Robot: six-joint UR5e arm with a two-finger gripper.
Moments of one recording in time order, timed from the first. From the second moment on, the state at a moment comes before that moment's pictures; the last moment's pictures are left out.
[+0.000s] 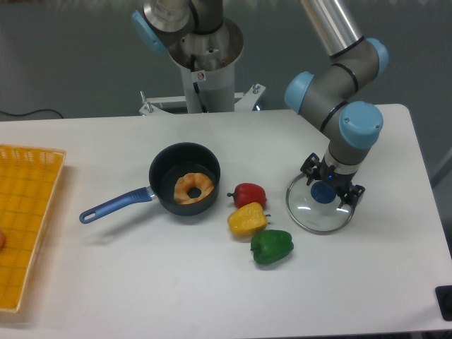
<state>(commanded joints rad) 2.79 -2.05 -1.73 -0.94 1.53 1.47</state>
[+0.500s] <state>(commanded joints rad) 2.79 -2.06 -1.73 -0.94 1.53 1.47</state>
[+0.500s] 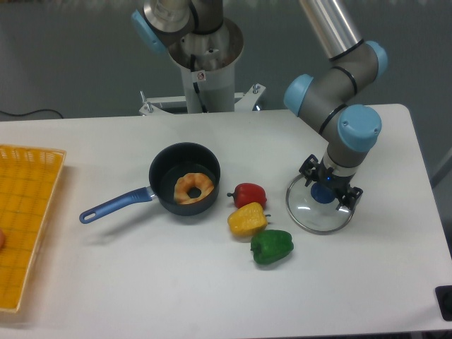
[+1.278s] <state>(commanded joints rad) 2.79 -2.05 -1.72 -0.94 1.53 1.51</state>
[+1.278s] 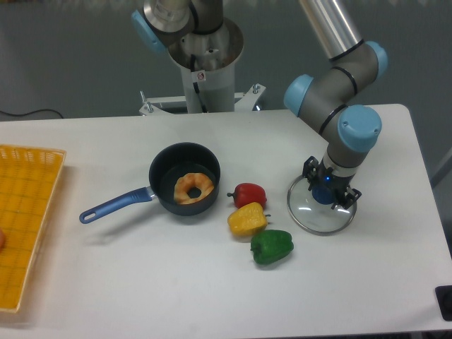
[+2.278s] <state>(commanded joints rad) 2.79 -2.01 -1.73 -0.98 1.53 1.51</state>
